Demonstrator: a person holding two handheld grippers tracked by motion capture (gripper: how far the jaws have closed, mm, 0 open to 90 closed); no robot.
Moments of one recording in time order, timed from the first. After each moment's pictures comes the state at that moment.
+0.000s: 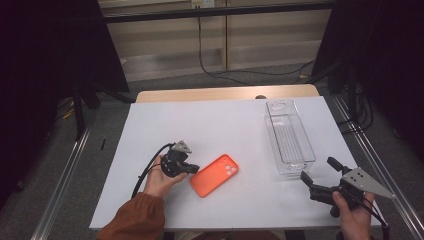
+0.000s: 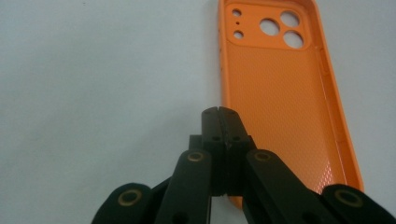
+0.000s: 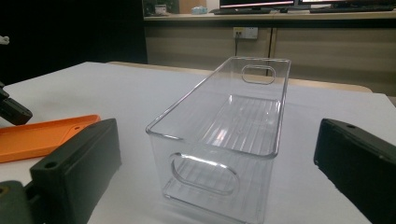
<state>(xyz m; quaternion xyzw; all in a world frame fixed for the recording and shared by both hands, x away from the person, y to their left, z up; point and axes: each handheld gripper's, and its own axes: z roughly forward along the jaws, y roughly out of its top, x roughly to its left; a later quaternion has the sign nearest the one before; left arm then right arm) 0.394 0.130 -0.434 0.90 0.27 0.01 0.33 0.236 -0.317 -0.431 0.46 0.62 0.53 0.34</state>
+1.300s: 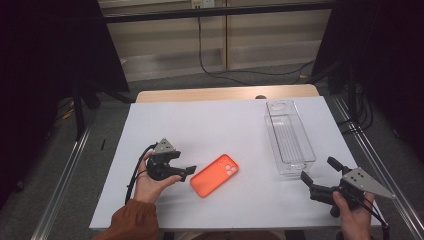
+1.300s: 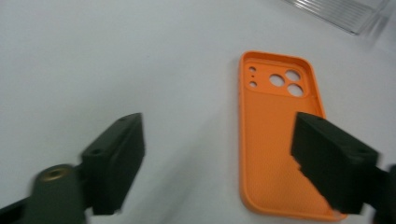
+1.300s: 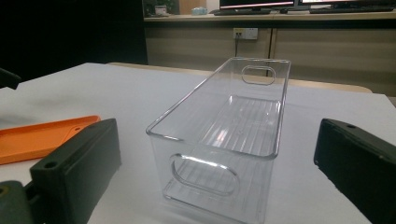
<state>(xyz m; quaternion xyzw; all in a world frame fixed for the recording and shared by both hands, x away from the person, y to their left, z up) 0.371 0.159 -0.412 0.84 0.32 0.10 0.42 0.236 -0.317 -0.431 0.46 0.62 0.54 0.34</state>
